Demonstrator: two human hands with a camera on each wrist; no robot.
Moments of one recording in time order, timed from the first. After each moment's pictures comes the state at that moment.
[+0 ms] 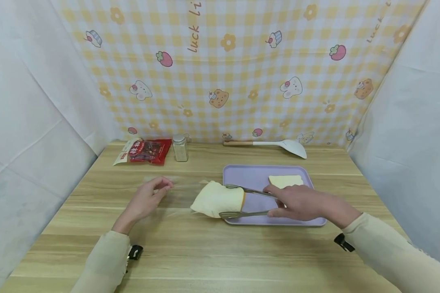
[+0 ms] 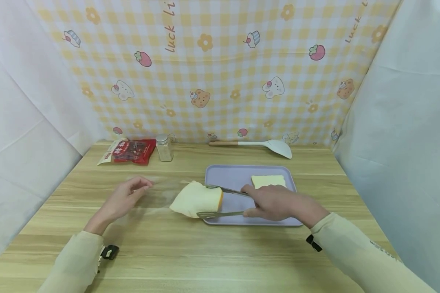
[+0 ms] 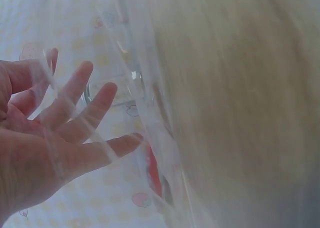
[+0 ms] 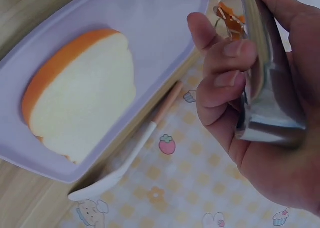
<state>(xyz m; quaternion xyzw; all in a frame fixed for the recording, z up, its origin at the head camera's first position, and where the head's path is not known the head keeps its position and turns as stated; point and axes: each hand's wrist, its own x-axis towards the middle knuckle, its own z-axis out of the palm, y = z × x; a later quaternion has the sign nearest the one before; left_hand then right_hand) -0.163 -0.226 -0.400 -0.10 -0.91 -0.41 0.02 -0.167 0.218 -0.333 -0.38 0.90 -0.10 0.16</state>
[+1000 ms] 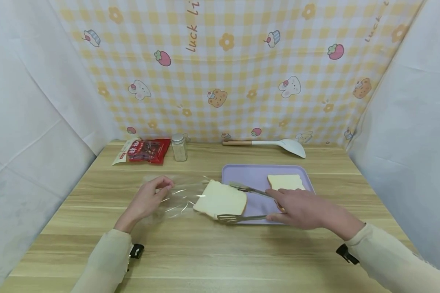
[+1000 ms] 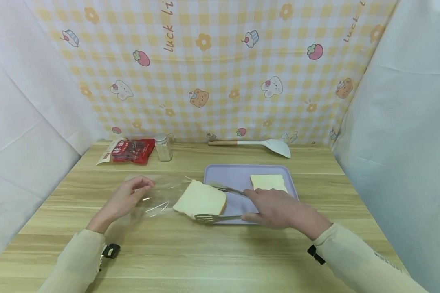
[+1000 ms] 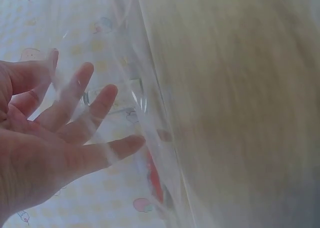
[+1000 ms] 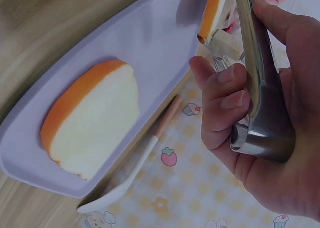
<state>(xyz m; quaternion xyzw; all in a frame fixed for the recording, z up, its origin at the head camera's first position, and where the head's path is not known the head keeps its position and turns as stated) -0.166 -0.219 -0.403 -0.10 -0.91 -0.41 0.02 -0.148 0.216 -0.339 -0.31 0.94 -0.07 0.14</state>
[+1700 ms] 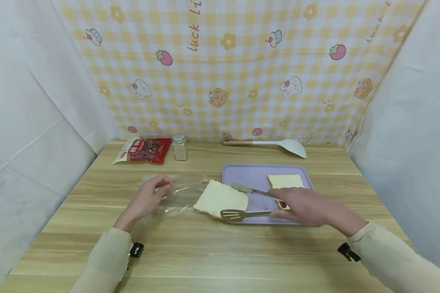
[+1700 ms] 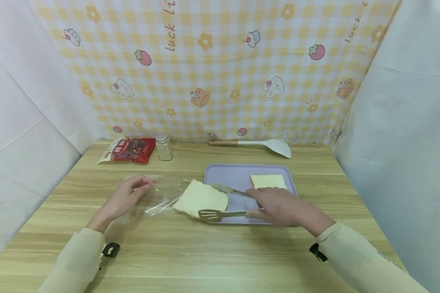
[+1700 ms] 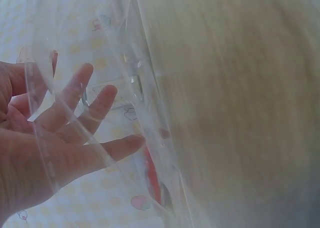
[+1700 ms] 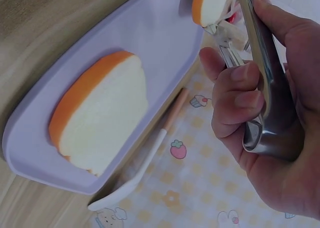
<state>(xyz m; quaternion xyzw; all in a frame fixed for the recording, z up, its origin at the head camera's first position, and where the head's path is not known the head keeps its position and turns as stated) -0.167 -0.223 -0.403 -0.10 -0.91 -0.40 0.02 -0.156 0.225 -0.342 -0.36 0.92 -0.10 0.10</state>
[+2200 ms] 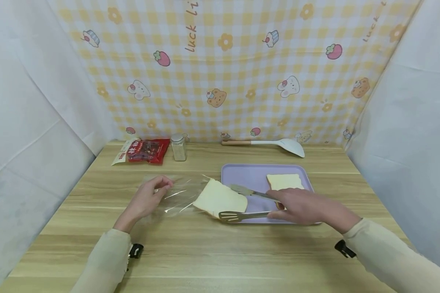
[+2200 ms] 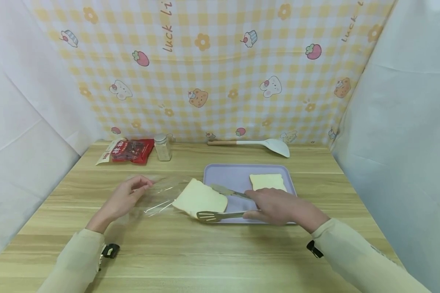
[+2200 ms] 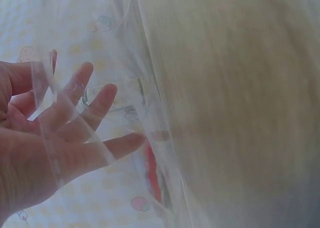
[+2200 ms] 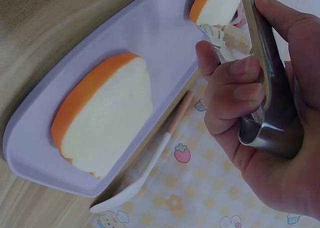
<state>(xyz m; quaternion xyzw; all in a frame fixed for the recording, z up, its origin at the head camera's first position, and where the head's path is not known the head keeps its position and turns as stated) -0.166 -0.220 -0.403 -0.10 -0.91 -0.40 0.02 -0.157 0.222 -0.342 -0.36 0.92 -0.10 0.14</state>
